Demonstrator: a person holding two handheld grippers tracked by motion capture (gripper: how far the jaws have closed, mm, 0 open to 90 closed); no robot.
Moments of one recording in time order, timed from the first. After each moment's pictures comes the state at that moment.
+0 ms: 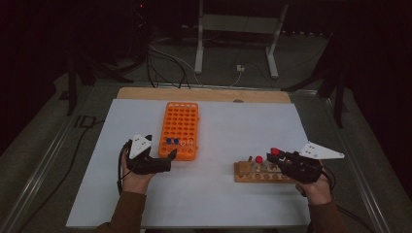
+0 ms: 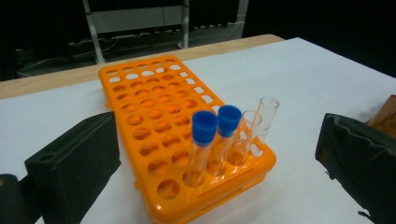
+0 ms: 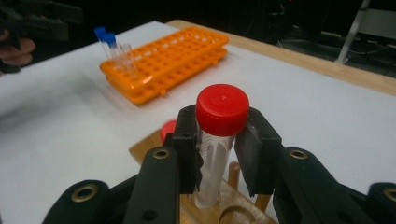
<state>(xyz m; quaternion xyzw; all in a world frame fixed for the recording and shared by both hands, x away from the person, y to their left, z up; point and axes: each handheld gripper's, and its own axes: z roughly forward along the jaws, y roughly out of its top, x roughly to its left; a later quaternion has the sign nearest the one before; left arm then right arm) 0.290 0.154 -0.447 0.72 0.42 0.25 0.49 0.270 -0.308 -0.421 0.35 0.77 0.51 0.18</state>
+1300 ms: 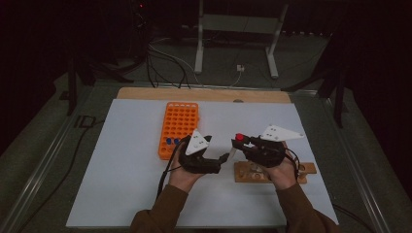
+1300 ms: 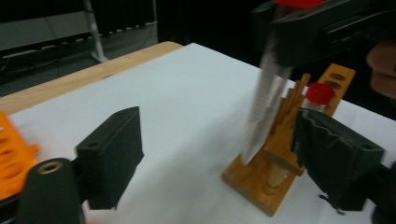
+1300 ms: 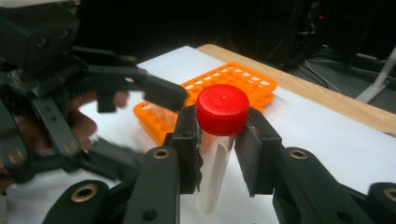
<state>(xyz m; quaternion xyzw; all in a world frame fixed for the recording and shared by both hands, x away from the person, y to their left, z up) 0.298 0.024 -0.430 0.78 0.29 0.16 0.53 0.300 -0.210 -0.393 0.30 0.78 0.53 0.16</state>
